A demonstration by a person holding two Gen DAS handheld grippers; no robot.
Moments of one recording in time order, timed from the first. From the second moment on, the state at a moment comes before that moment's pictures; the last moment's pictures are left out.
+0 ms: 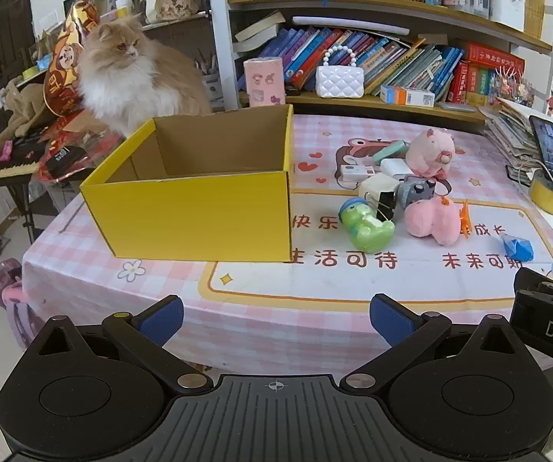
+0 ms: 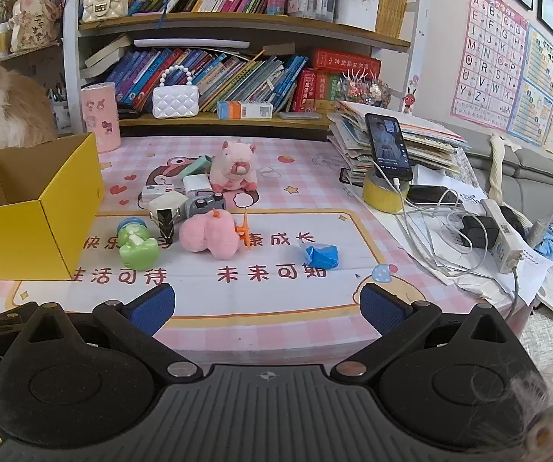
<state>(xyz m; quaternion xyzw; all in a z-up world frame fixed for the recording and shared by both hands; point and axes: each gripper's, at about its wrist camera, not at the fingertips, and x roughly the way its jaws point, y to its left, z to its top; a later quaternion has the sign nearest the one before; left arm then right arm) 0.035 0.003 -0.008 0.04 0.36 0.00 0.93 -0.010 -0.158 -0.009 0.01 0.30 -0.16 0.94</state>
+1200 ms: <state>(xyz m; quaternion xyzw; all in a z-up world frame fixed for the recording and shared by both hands) 0.108 -0.076 -0.040 -0.06 0.42 0.03 0.90 0.085 -0.277 -0.043 0.01 0.35 -0.09 0.93</state>
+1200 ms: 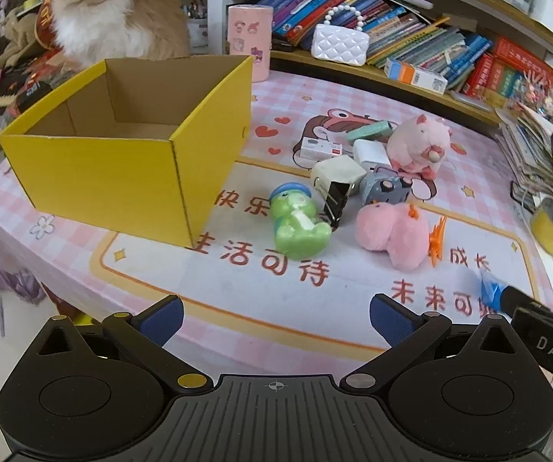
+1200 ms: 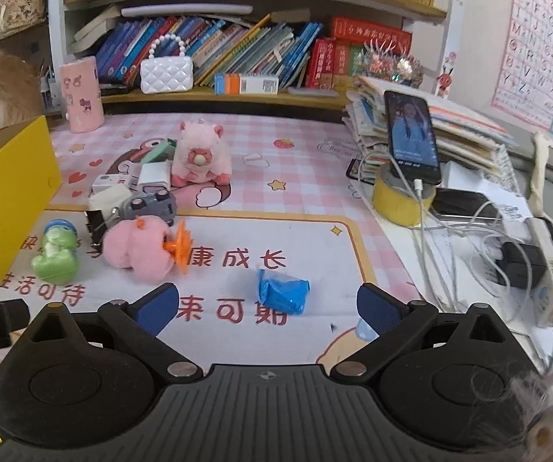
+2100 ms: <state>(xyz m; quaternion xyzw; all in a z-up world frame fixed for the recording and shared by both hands) 0.170 -0.114 -0.044 -0.04 0.41 0.07 0.91 0.166 -0.322 -0.084 0.03 0.43 0.02 0.90</state>
